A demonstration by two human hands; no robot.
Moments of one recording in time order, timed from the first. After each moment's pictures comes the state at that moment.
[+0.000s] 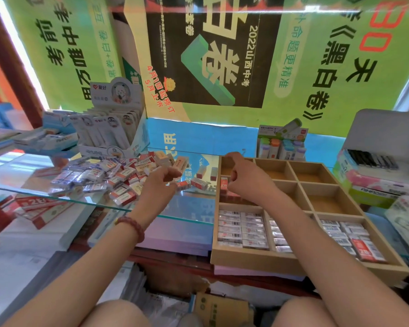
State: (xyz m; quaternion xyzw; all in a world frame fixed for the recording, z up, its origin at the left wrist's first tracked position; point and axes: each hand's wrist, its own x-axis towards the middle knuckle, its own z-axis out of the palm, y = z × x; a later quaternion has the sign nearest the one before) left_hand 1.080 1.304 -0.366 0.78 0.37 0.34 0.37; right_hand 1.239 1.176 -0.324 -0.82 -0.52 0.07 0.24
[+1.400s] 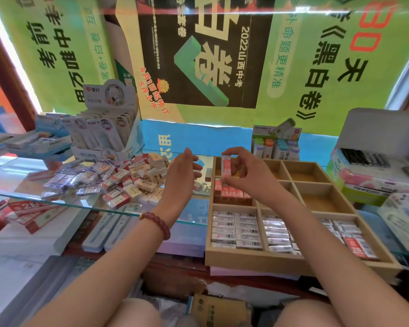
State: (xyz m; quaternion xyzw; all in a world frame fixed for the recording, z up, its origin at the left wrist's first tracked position) left_hand 1.128 1.264 -0.339 0.67 0.32 0.41 0.53; right_hand 1.254 1.155 -0.325 -0.72 -0.54 0.09 0.43
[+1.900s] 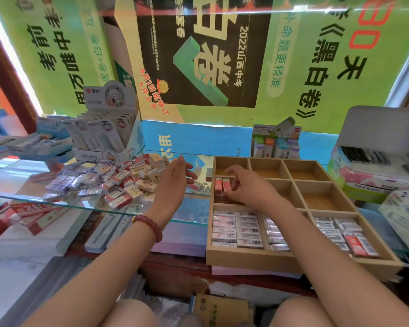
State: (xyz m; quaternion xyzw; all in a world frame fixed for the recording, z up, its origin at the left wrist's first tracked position) left_hand 1.117 1.276 -0.352 0.68 0.34 0.40 0.50; right_hand 1.257 1.164 -0.346 -0.83 -0.51 0.08 0.22
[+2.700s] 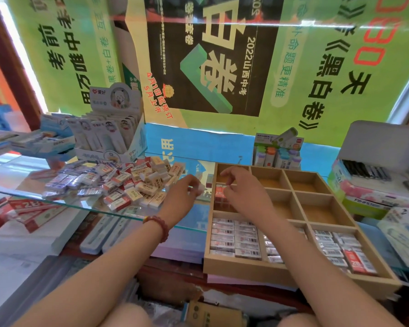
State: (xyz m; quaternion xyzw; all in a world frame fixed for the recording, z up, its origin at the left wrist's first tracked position) left_hand 1.130 1.303 -0.393 0.86 0.31 0.29 0.27; right_hand 1.239 1.168 -0.341 -0.79 -0.51 0.02 0.34
